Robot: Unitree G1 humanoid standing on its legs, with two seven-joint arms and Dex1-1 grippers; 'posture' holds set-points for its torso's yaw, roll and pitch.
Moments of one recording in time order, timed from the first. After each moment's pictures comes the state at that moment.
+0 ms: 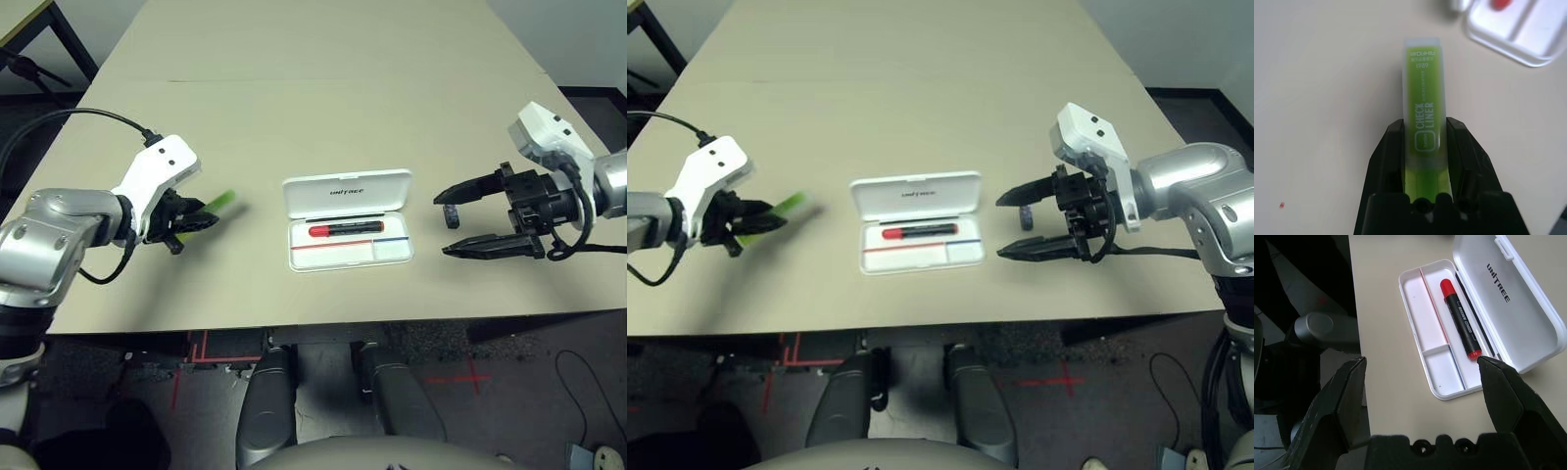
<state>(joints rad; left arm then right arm) -0.41 1.09 -0.04 -0.32 -0.37 0.90 -1.02 -0.61 -1.01 0.09 -0.16 0.54 0.71 1.42</state>
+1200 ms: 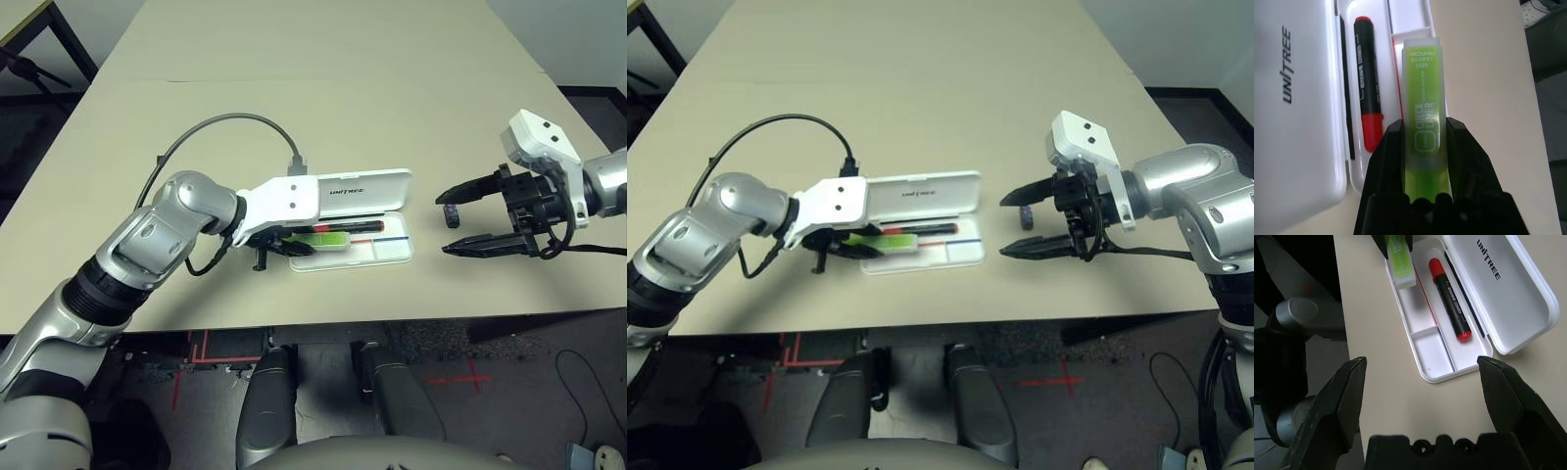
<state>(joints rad) -0.72 0.78 -0.49 -0.30 -0.15 0.68 -1.17 -0.61 -1.01 0.11 -0.13 0.46 0.66 1.42</state>
